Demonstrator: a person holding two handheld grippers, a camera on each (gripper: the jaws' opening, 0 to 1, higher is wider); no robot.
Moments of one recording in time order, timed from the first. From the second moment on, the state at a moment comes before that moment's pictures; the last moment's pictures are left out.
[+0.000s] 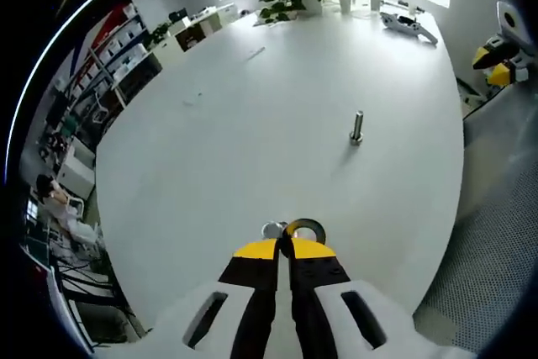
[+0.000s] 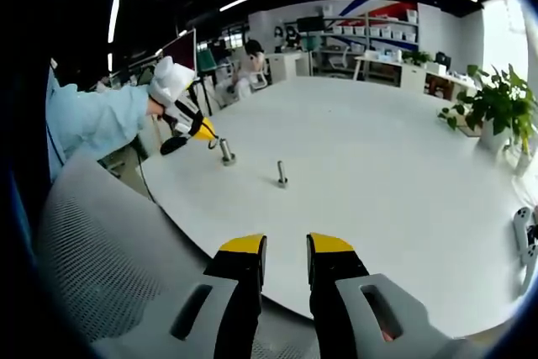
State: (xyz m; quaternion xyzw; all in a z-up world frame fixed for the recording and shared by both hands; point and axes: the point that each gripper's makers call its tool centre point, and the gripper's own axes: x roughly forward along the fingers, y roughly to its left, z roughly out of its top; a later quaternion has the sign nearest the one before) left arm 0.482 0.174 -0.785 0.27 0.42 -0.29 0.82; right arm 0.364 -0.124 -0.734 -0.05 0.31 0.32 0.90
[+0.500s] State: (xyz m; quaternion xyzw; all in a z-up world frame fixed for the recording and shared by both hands) left arm 0.504 0.184 -0.793 0.28 0.44 -0.29 0.81; right arm 0.365 -0.124 -0.734 -0.05 0.31 0.32 0.90
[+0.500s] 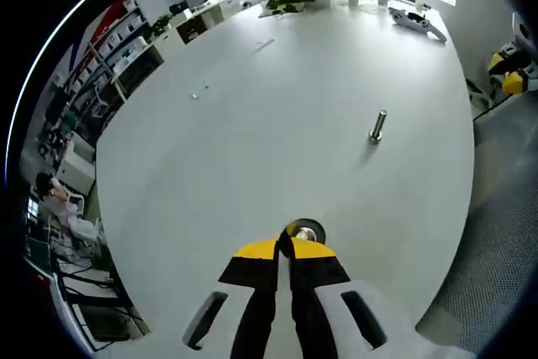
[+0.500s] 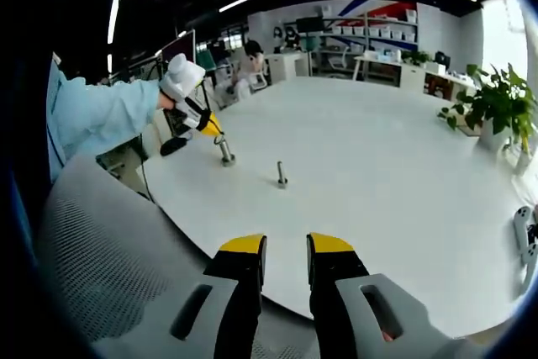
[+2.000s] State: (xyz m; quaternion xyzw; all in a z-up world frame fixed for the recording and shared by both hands) left arm 0.513 0.191 -0.799 0.28 0.44 -0.29 0.80; right arm 0.365 -0.125 -0.735 -0.05 0.31 0.32 0.90
